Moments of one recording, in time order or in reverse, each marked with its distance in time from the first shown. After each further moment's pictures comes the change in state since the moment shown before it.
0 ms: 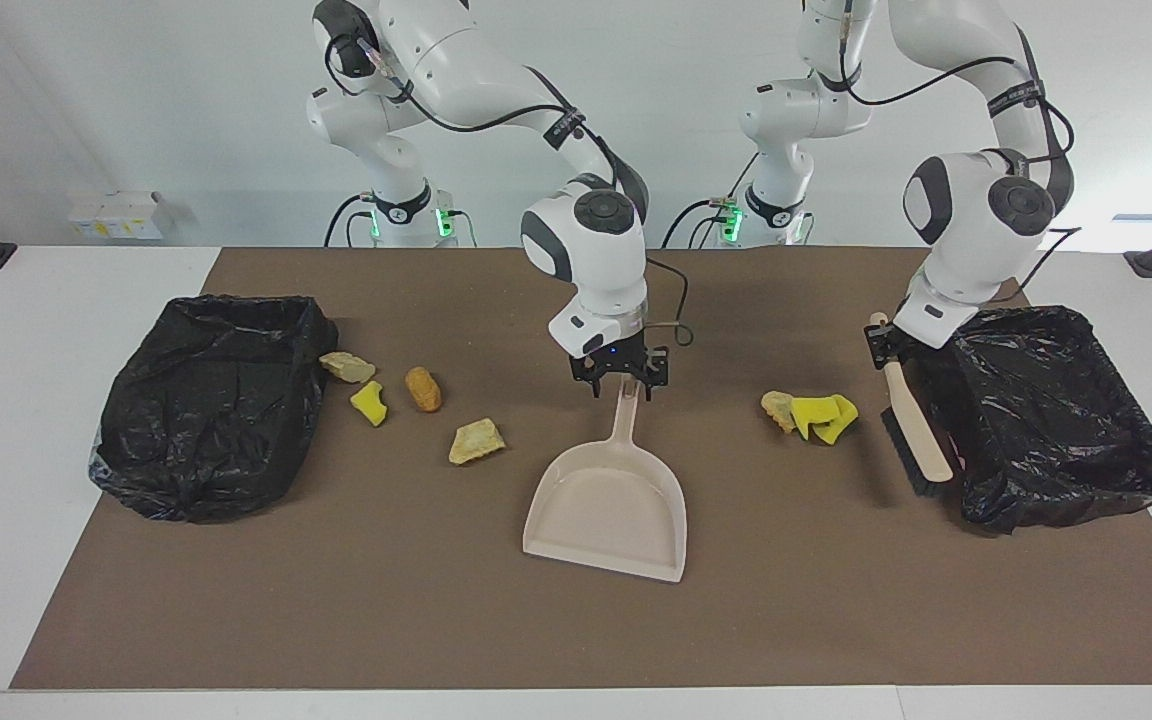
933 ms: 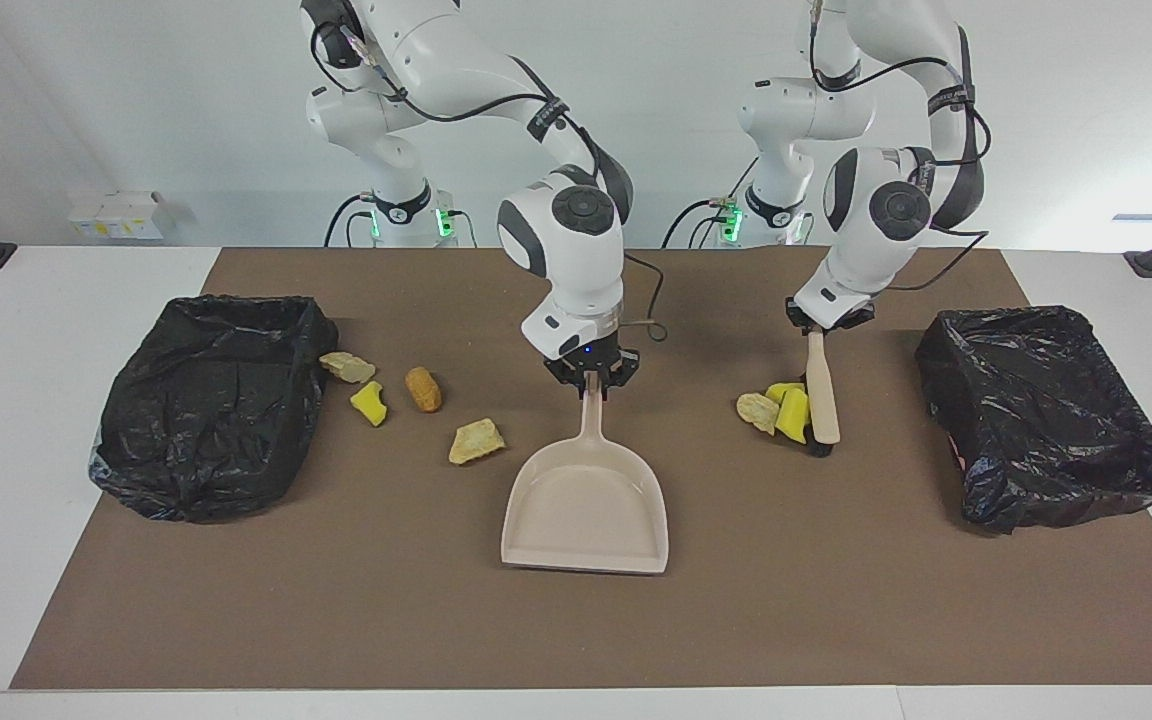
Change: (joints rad) left arm -0.209 -0.117 -0.012 -0.175 0.003 -0.077 -0.098; right arm -0.072 -0.085 -0.008 0.009 -0.007 -0.198 -0.200
